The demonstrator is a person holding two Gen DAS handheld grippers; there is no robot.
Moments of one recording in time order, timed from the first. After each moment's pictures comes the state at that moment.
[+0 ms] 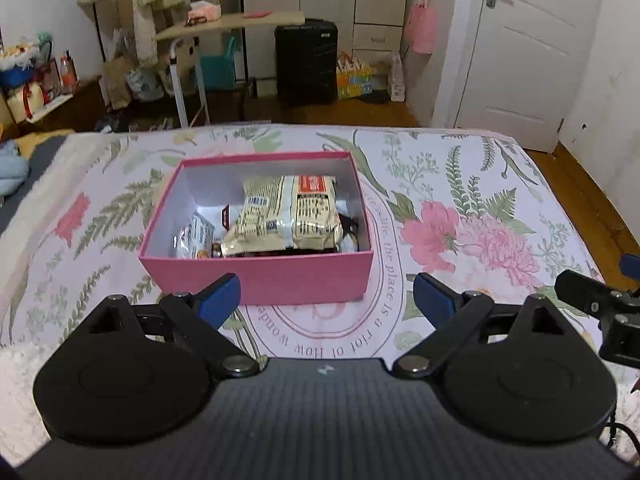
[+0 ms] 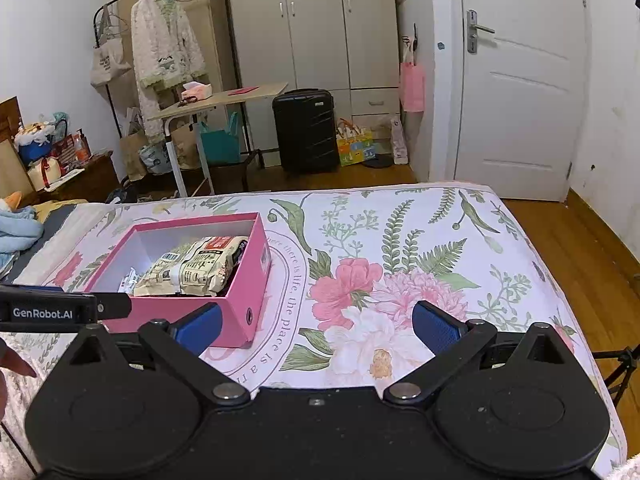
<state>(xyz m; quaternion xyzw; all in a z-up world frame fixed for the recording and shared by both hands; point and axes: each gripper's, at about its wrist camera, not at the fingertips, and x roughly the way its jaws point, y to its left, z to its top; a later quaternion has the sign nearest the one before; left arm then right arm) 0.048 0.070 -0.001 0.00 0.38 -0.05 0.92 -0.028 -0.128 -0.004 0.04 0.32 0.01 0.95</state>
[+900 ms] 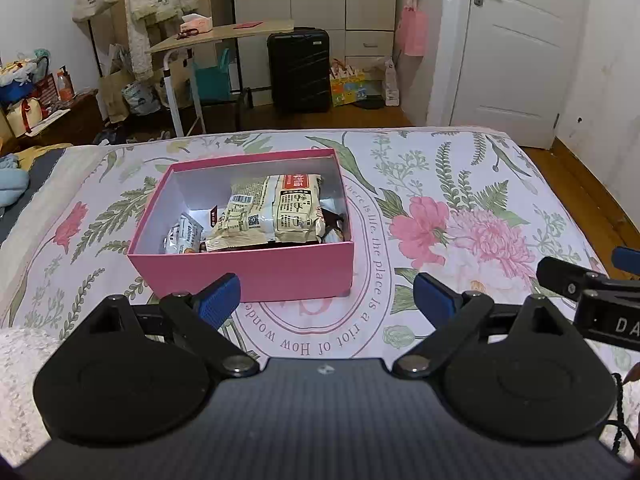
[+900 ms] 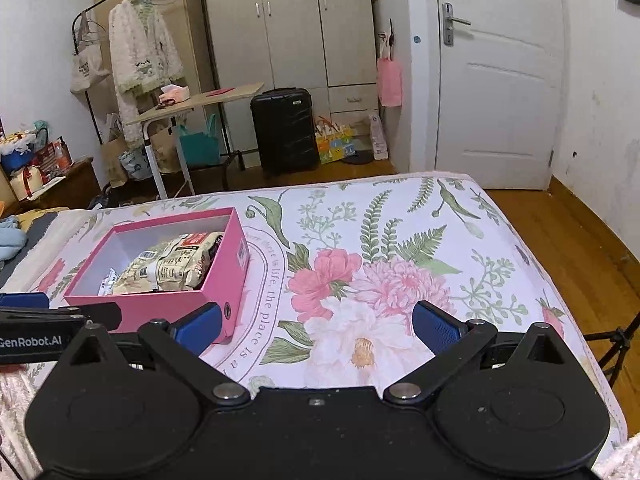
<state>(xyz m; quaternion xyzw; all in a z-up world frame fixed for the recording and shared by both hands) 0.028 0.045 -0.015 0.02 0.36 -0.05 0.93 -0.033 -0.137 -0.022 0.05 0.32 -0.02 0.95</state>
